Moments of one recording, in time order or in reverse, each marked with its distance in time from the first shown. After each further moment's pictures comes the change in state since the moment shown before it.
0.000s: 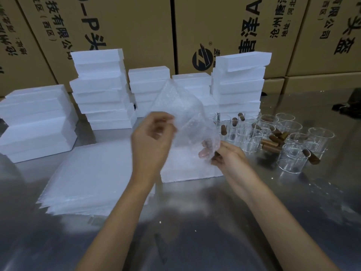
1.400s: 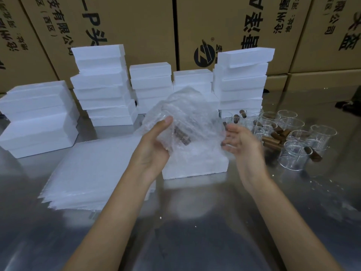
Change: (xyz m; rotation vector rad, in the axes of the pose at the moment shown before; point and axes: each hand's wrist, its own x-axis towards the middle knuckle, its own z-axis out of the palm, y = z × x) left_hand 0.009 -0.022 -0.002 -0.979 -0.305 -0.631; right_hand -0.003 -0.021 -0.013 0.145 0.189 -0.131
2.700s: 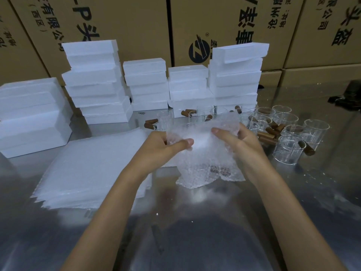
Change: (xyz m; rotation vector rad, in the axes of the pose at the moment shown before) left_hand -0.007 -0.004 0.004 1.183 0.051 -0.022; right_hand -0.006 -0.008 -0.007 -0.272 -0.092 0.029
